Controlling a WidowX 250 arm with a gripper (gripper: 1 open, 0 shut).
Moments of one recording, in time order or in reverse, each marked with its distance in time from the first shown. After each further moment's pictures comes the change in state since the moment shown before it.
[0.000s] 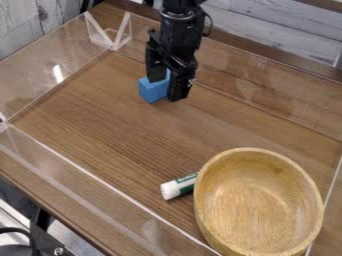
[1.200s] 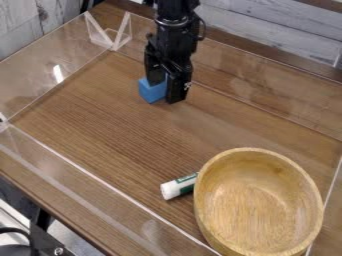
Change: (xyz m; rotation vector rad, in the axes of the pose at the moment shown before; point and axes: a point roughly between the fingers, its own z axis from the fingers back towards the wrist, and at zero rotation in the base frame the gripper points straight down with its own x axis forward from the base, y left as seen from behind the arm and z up) arm 0.005 0.007 -0.009 0.001 -0.057 -0.021
